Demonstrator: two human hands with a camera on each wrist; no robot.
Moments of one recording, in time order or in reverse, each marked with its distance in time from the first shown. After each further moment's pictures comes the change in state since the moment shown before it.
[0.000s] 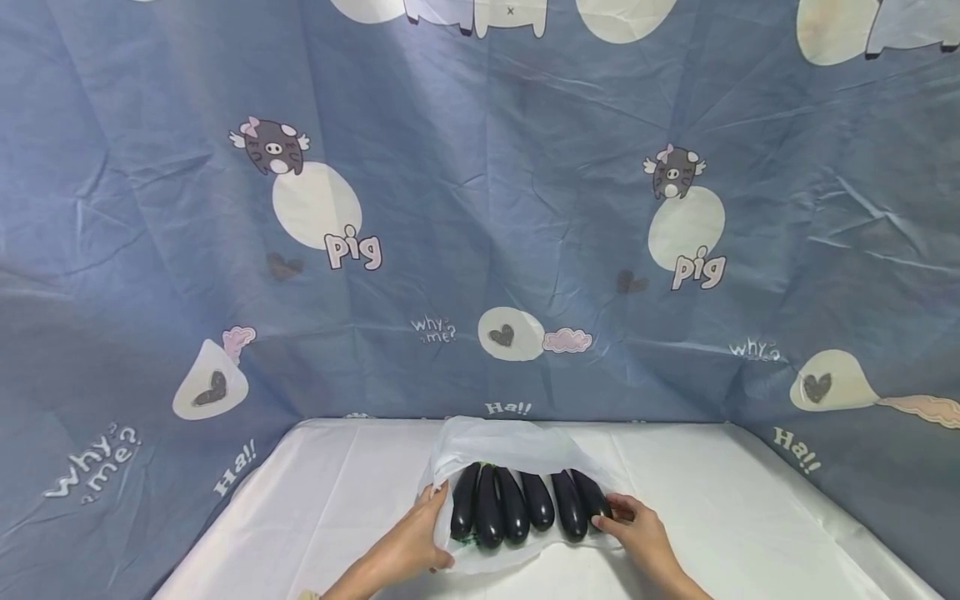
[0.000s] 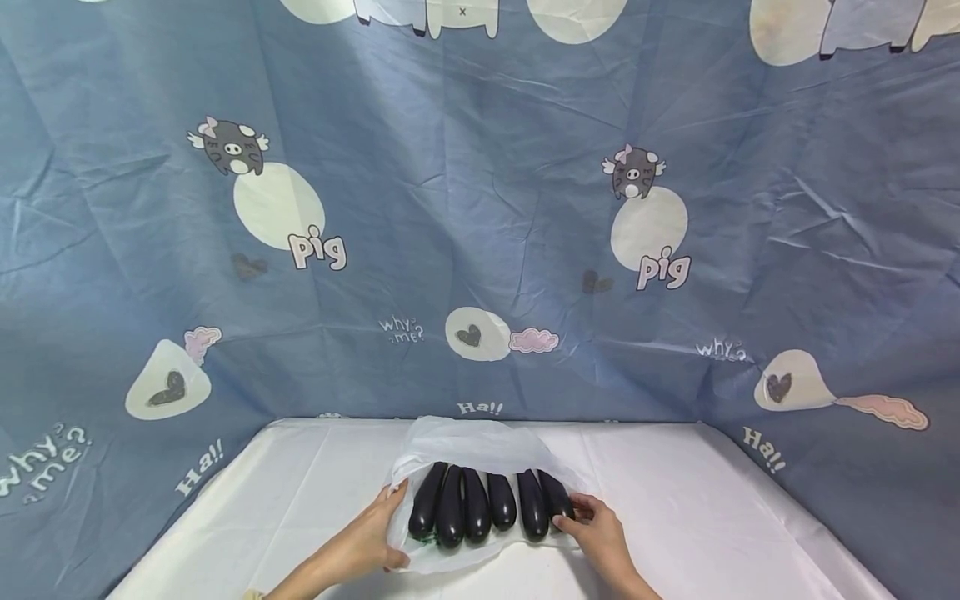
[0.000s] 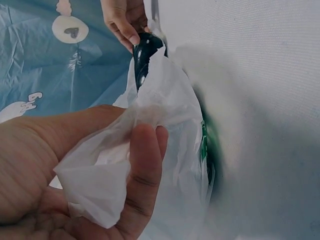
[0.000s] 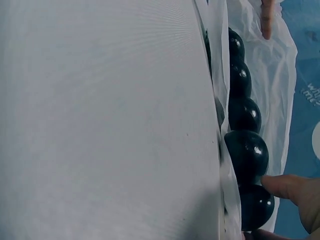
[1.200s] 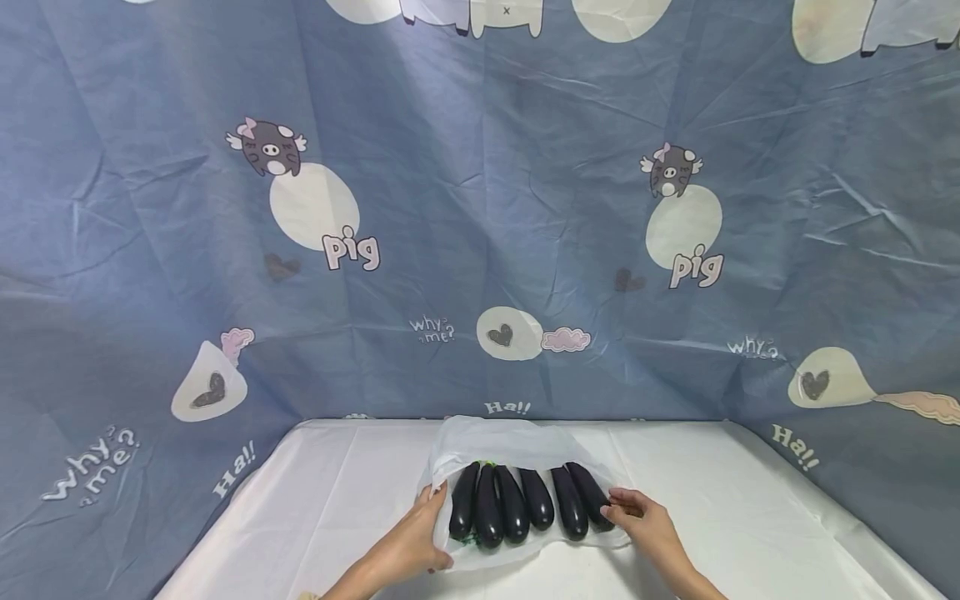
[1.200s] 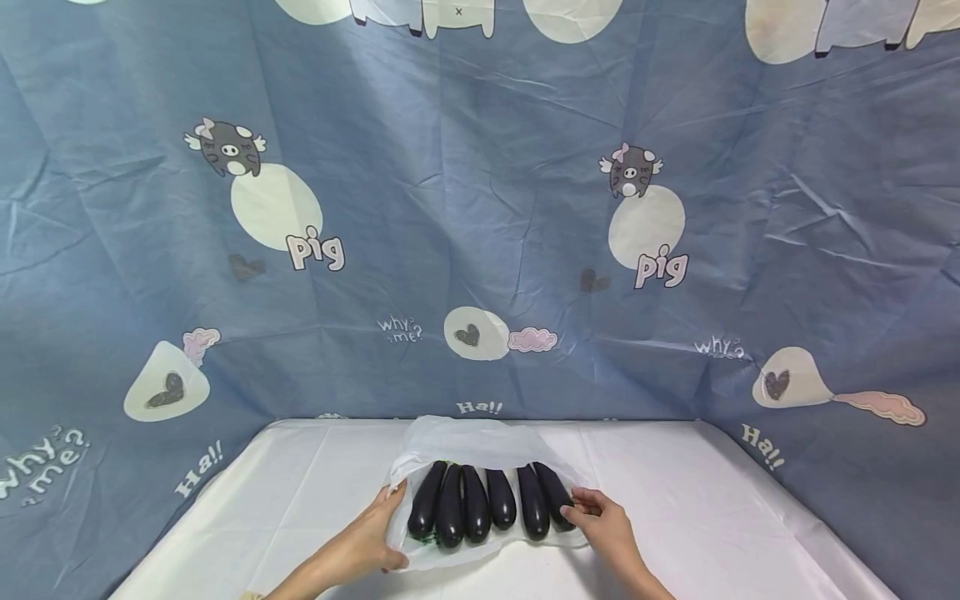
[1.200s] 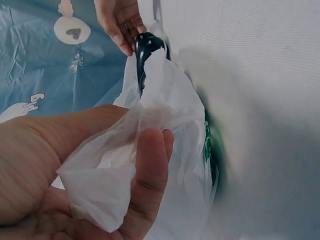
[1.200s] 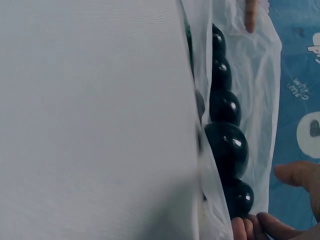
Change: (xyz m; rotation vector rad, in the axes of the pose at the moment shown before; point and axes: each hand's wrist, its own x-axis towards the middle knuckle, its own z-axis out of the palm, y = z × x) left_hand -0.001 0.001 -0.001 -0.013 -0.017 0.008; right_hand -0.002 -0.009 -0.017 0.106 -0.041 0.073
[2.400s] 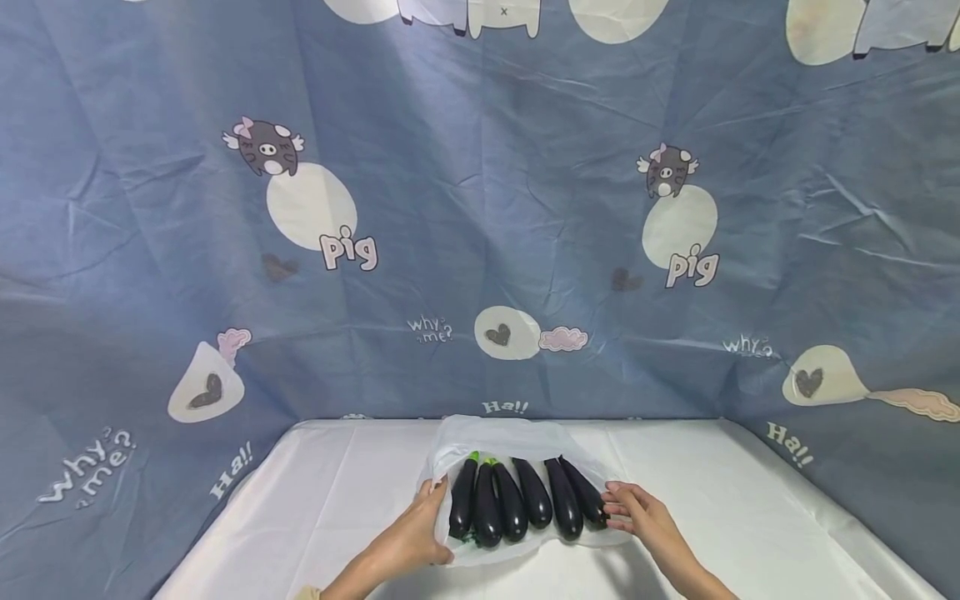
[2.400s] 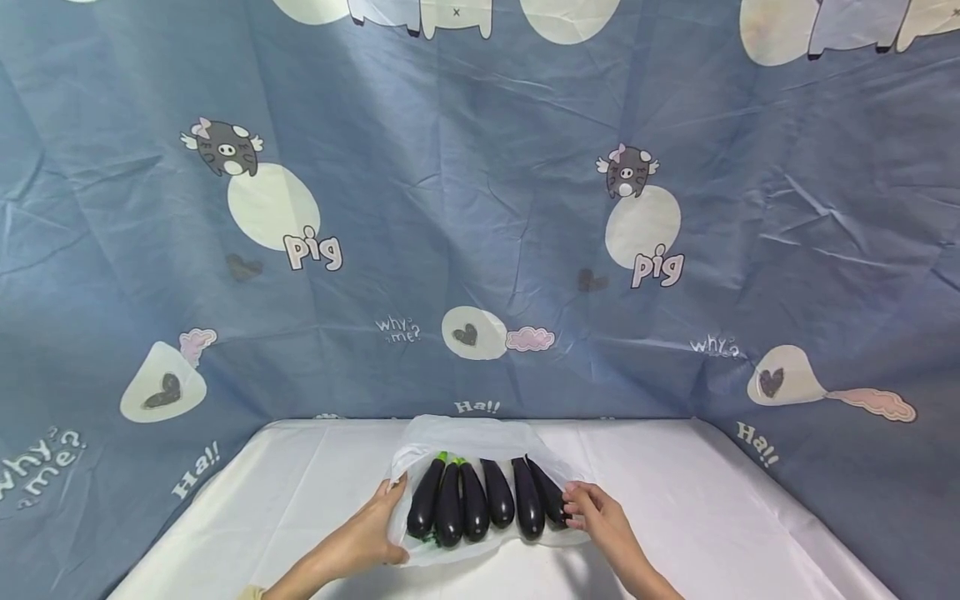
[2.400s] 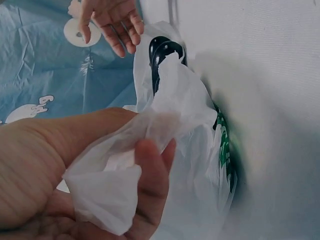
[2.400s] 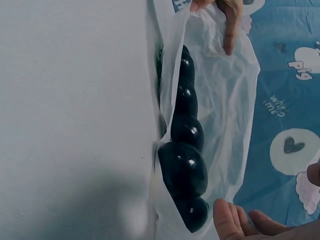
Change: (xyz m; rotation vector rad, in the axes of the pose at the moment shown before) left_hand 0.005 0.009 -0.003 0.120 0.035 0.040; right_hand -0.020 -0.028 -0.010 0.295 -0.123 0.043
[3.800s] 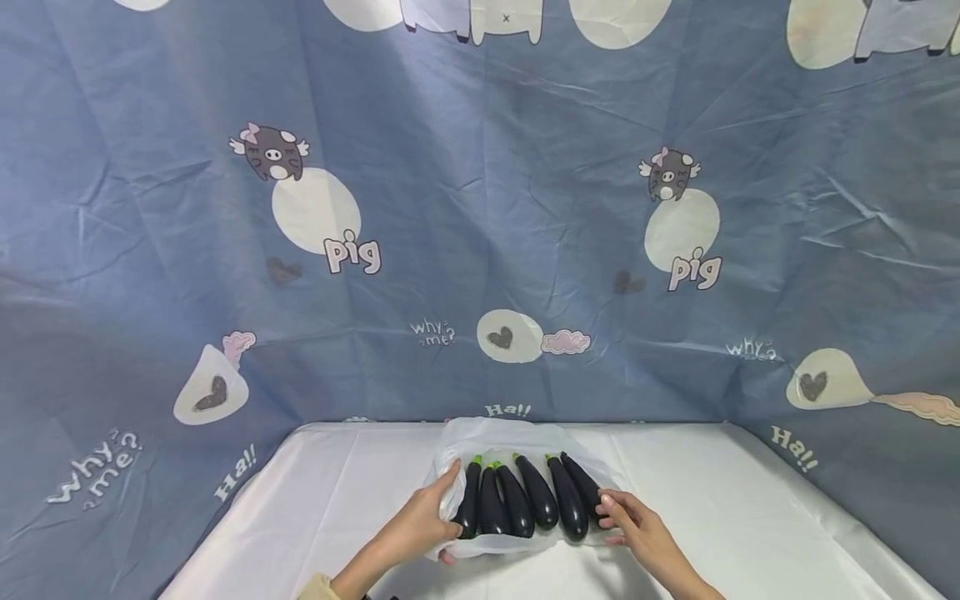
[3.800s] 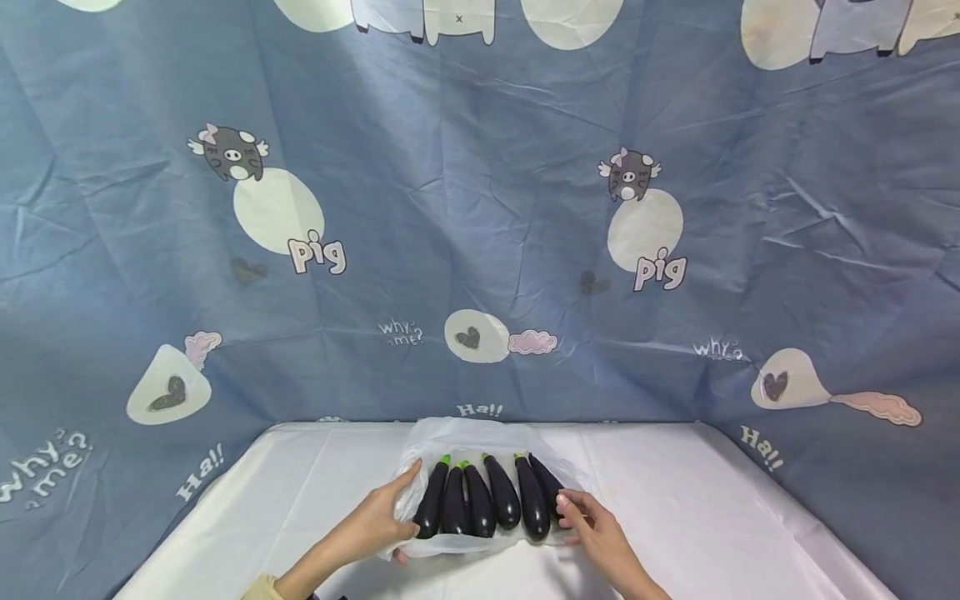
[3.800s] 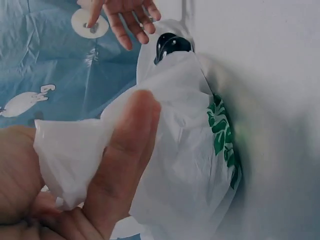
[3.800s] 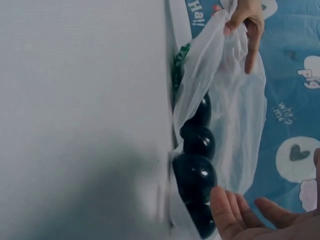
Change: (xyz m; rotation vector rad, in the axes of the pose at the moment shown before) left_hand 0.012 -0.008 -0.004 -0.236 -0.044 -0.003; right_hand -0.004 0.011 0.009 -0.112 -0.032 -0.091
